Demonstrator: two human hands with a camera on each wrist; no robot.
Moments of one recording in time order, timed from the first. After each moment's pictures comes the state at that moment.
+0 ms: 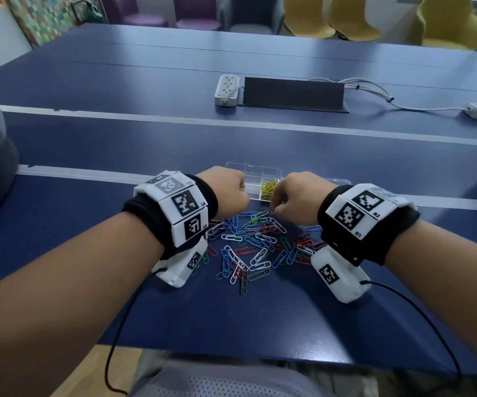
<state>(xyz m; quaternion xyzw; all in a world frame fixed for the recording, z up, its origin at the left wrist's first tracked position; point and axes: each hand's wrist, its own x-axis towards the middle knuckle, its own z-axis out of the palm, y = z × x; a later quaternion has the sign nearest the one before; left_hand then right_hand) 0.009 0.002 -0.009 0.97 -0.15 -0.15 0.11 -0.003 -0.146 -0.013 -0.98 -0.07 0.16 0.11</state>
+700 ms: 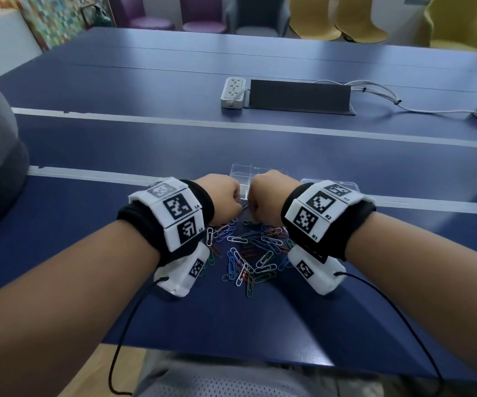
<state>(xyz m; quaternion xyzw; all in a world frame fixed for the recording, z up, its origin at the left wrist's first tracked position) 0.009 0.014 -0.016 0.97 -0.13 -0.16 0.09 0.007 -0.098 -0.011 -0.97 -0.16 0.16 0.02</state>
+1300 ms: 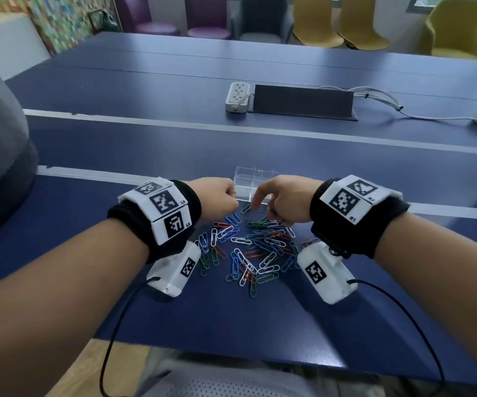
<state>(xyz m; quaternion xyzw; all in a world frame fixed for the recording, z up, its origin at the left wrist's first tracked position) 0.006 0.031 -0.013 0.96 -0.08 -0.19 0.17 0.006 -0.120 -0.006 -0.95 -0.10 0.24 0.18</state>
